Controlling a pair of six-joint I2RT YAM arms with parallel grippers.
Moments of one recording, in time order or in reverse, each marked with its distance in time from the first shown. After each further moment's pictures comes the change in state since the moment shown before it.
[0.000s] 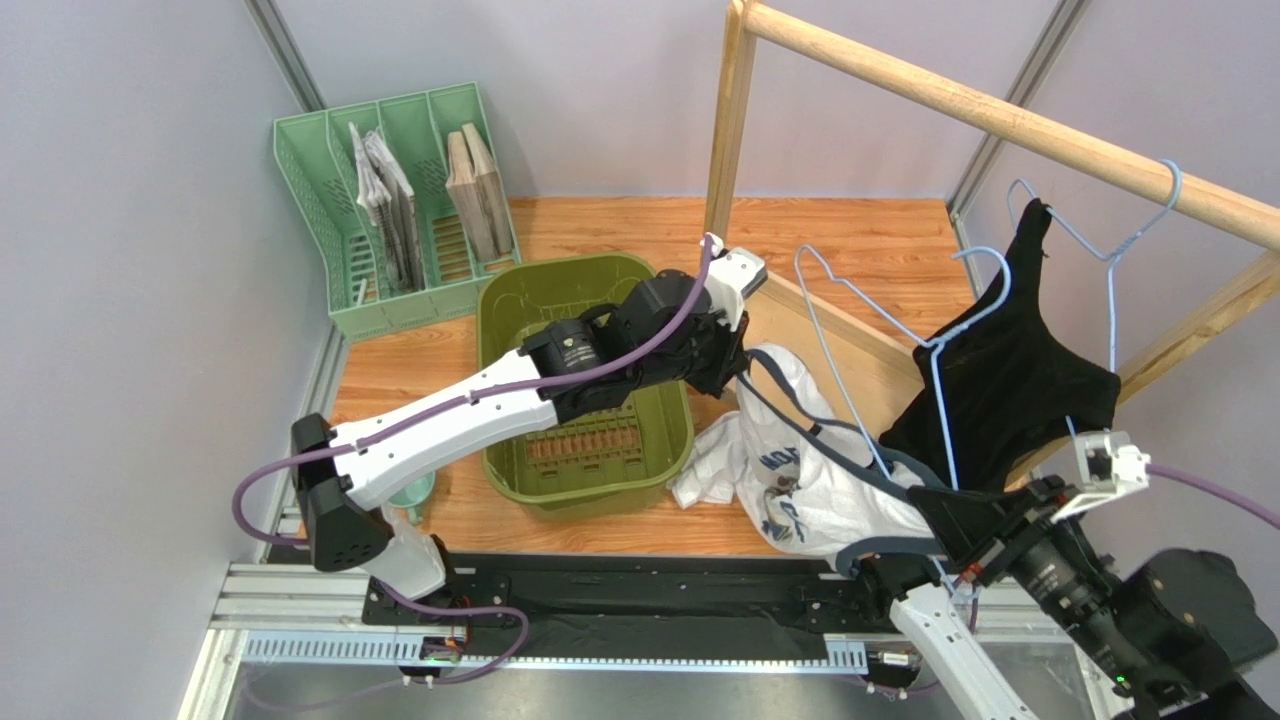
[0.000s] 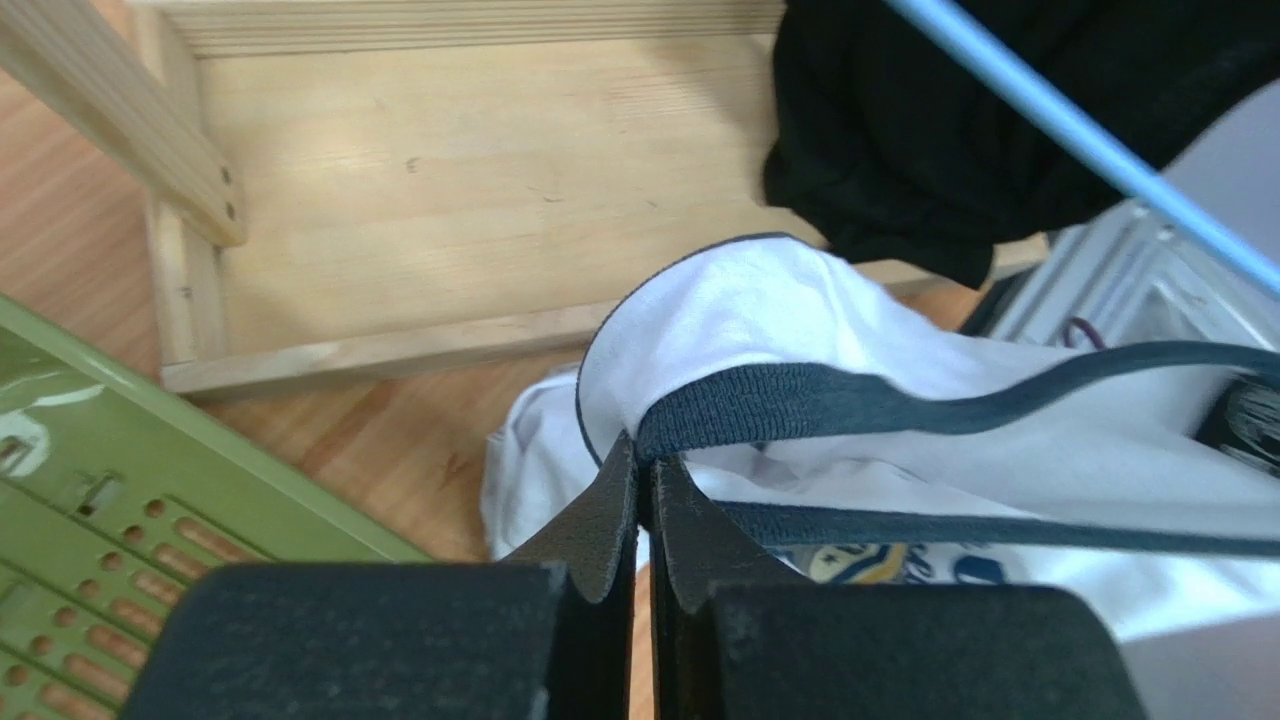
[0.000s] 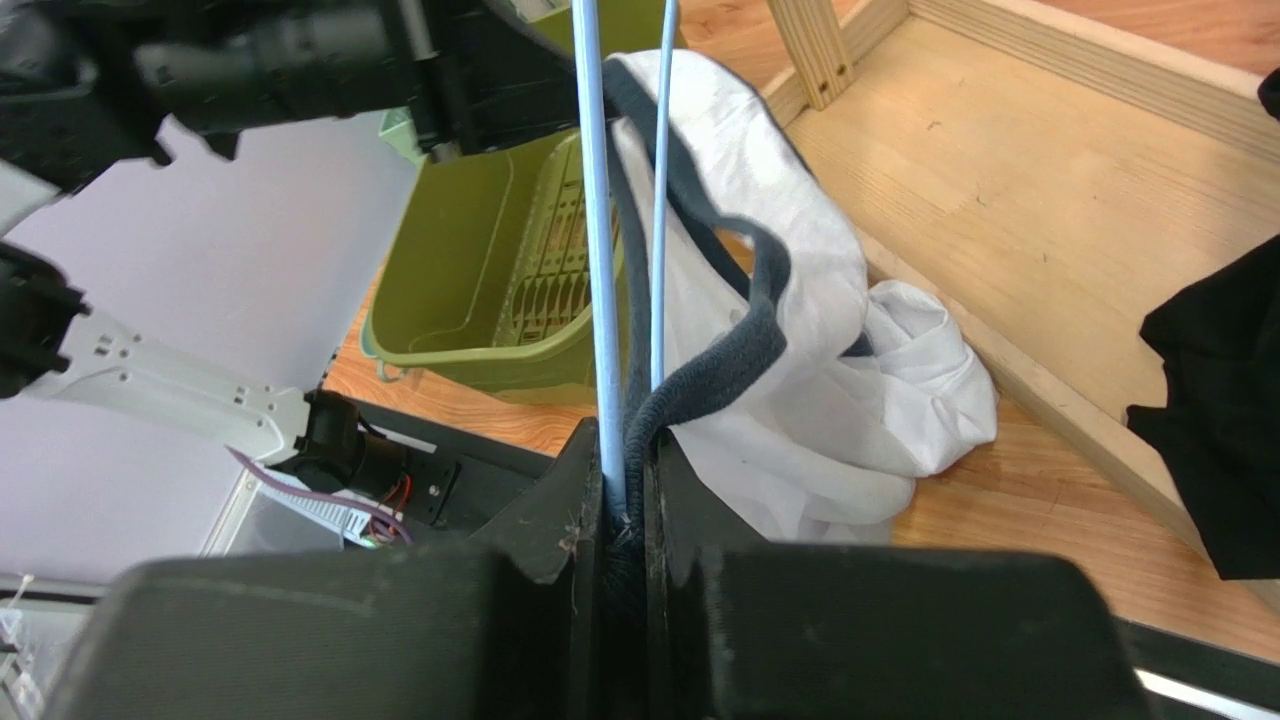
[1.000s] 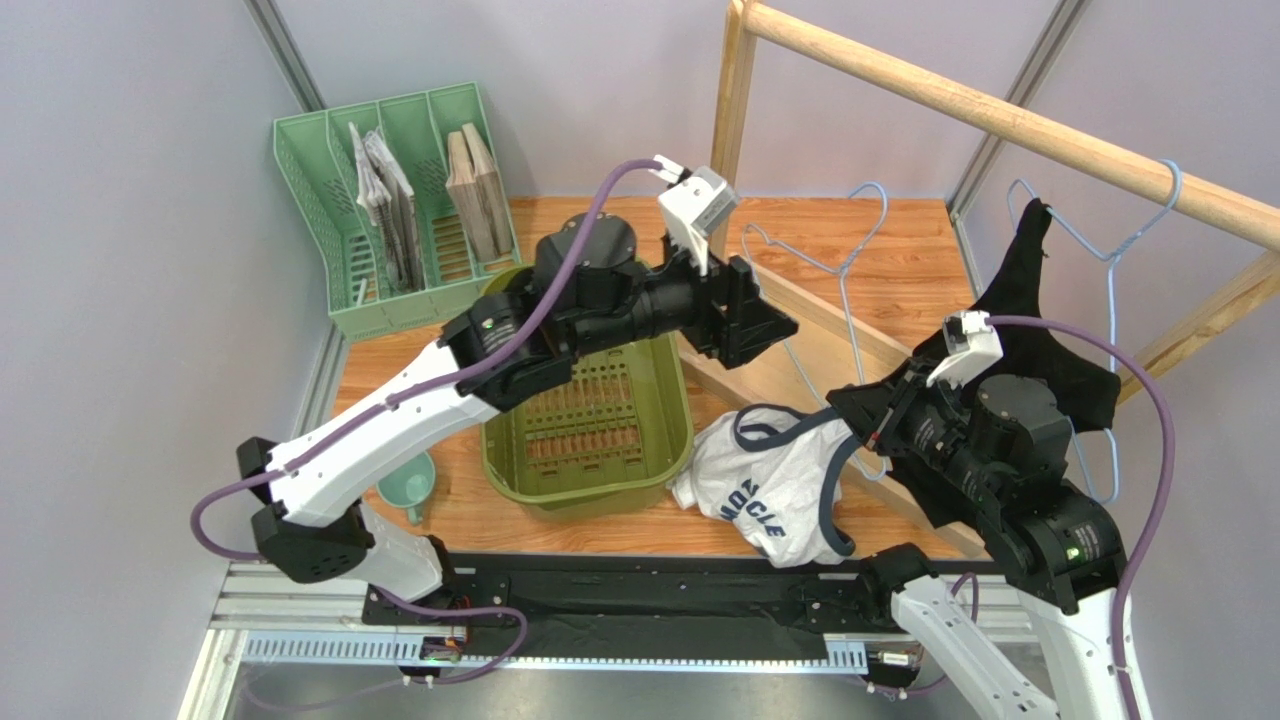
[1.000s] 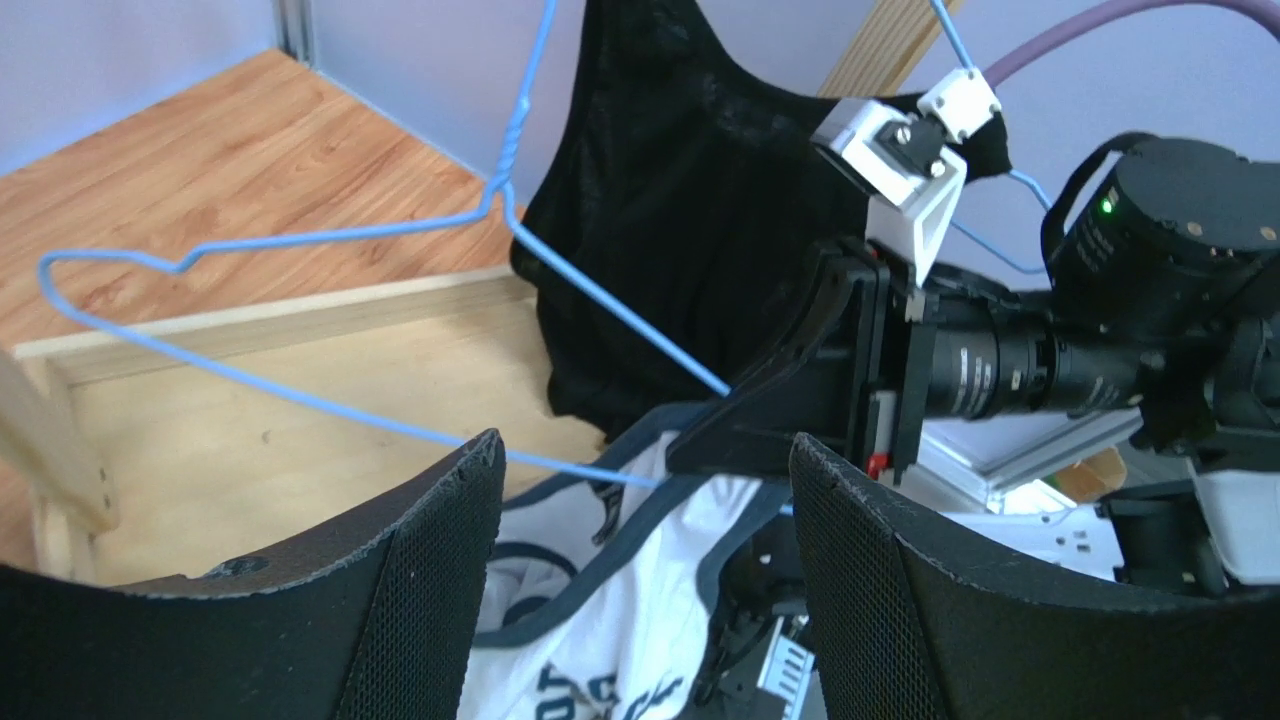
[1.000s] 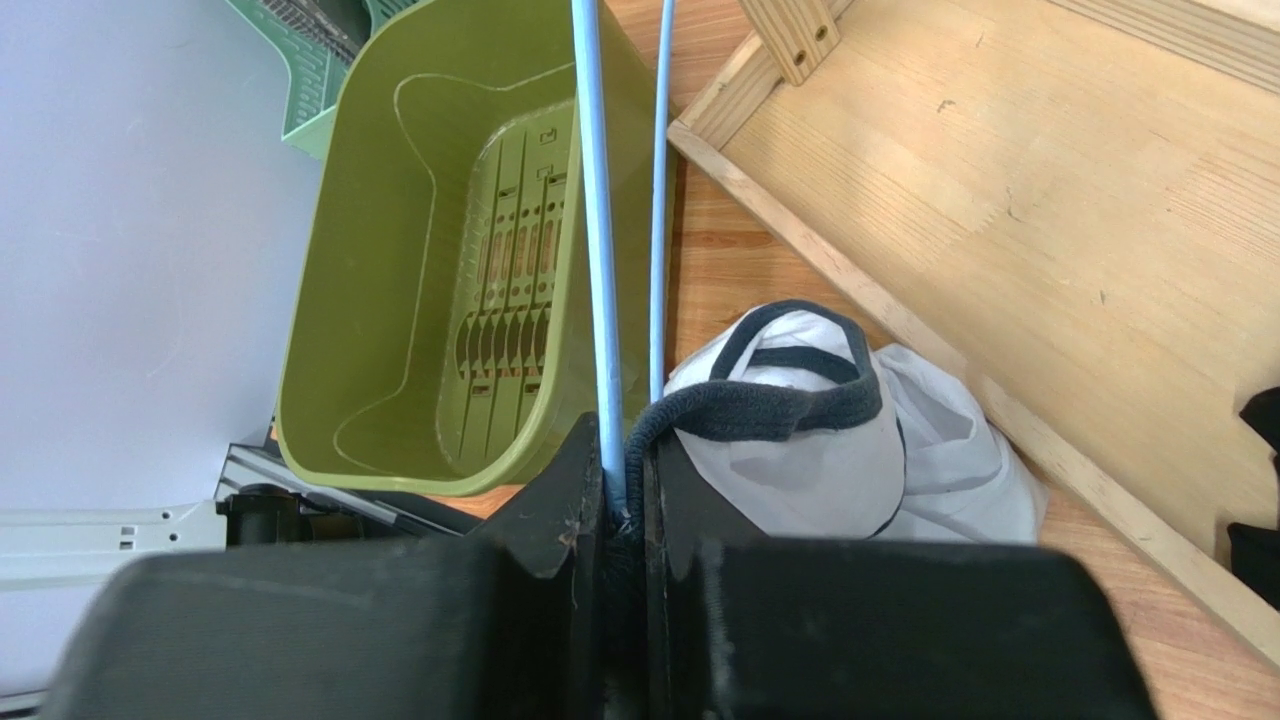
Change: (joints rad) left arm 0.006 -0.120 0.188 0.073 0.205 -0.035; right arm 0.001 0.205 -0.395 0.432 0.010 0.052
